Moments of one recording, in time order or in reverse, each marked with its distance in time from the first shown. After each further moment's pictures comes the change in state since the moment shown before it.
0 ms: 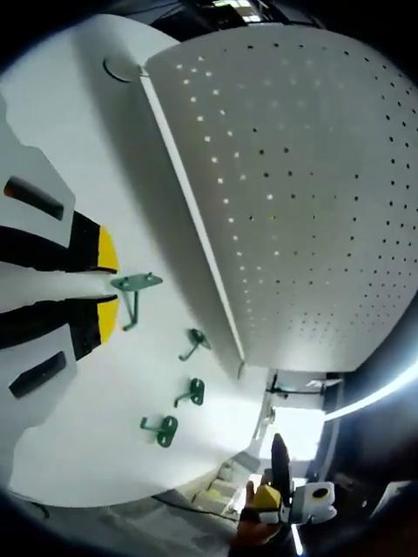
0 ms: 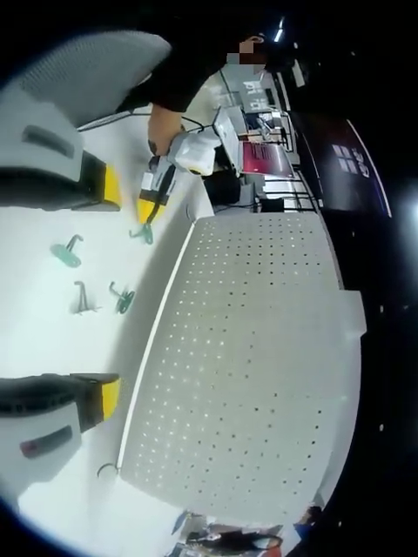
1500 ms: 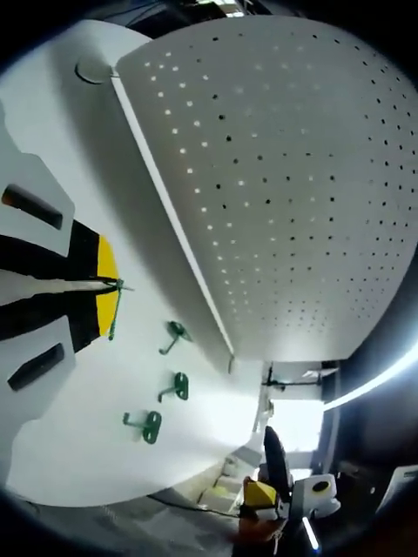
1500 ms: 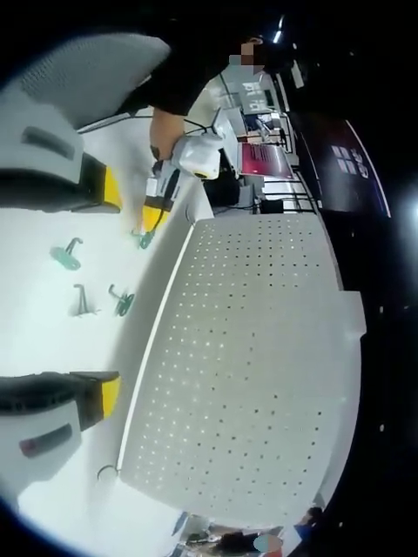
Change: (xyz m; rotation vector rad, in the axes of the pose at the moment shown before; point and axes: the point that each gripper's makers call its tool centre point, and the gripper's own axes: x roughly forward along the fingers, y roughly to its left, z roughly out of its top) left arm 0.003 -0.008 0.025 0.046 -0.056 -0.014; right arm 0.000 0.004 0.001 -0.001 -0.001 0.014
